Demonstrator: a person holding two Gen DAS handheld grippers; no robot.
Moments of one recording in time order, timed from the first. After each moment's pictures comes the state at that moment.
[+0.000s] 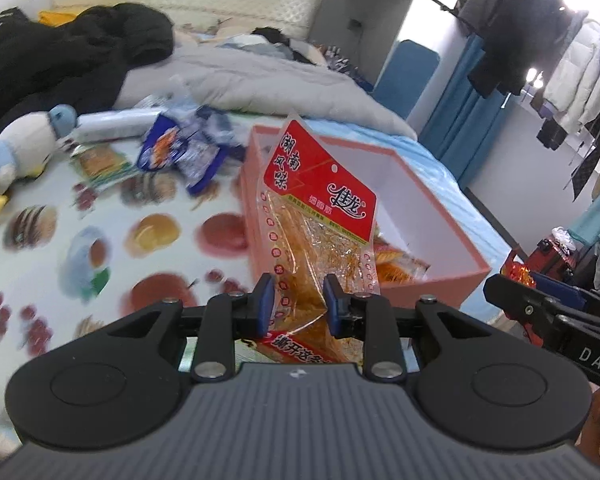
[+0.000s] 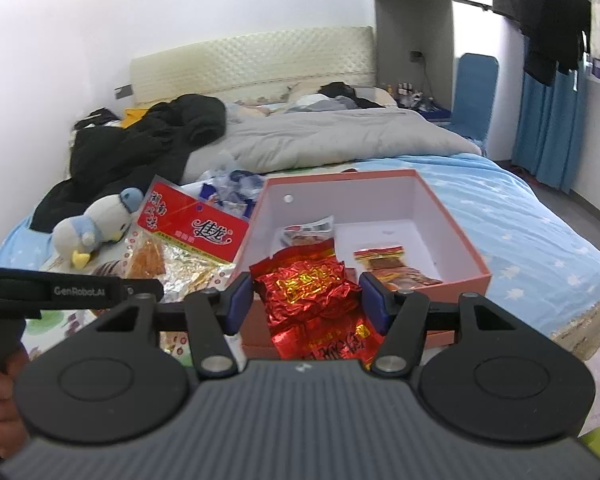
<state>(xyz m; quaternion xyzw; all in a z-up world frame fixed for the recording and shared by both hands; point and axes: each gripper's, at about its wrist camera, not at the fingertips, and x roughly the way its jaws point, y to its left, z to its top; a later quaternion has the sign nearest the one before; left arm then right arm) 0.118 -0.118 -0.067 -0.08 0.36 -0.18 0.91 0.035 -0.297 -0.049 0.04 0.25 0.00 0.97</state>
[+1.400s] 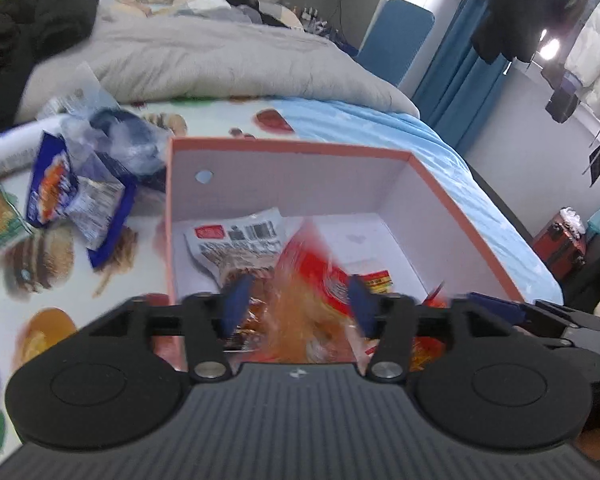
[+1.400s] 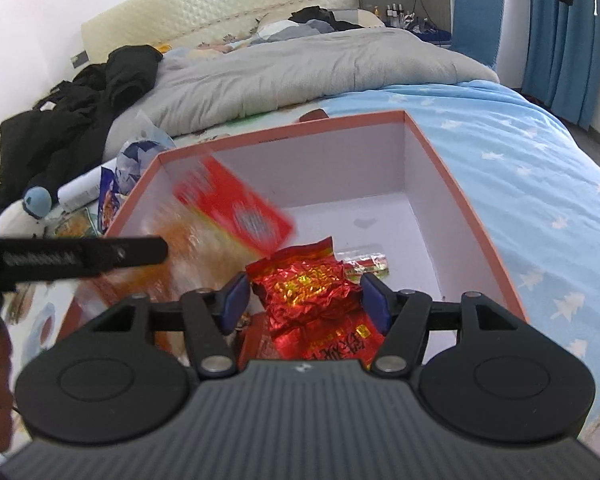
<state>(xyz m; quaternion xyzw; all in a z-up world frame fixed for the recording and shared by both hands) 0.343 -0.222 -0.129 -0.05 0.40 -0.21 0.89 0.250 -0.392 -0.128 0.08 0.35 0.00 0.93</state>
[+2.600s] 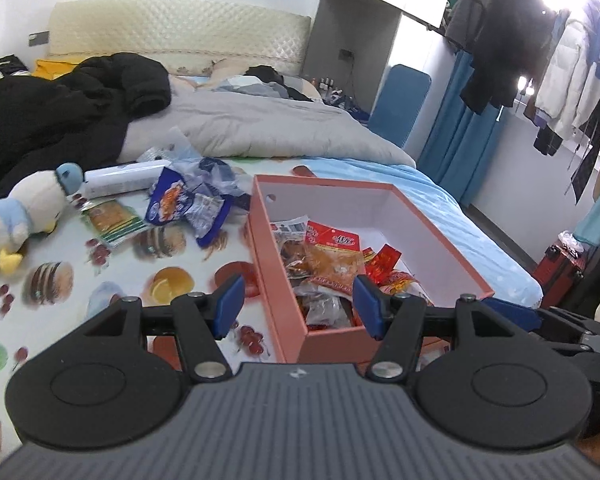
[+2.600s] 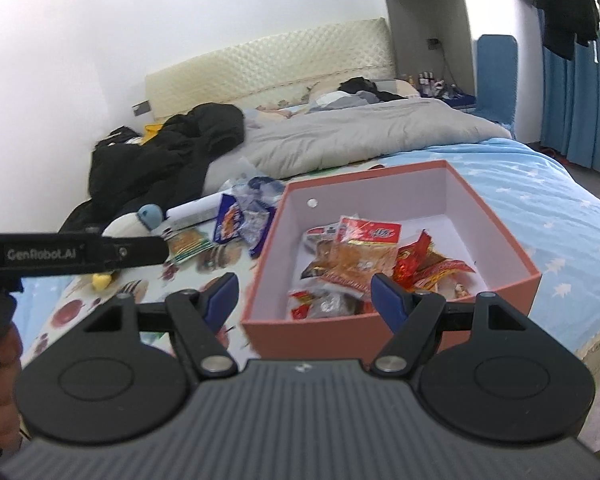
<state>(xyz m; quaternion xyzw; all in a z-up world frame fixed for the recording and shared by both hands) 0.098 -0.103 -0.032 -0.06 0.30 -0.17 0.94 0.068 -0.303 -0.062 0.09 0.24 0.05 0.96</state>
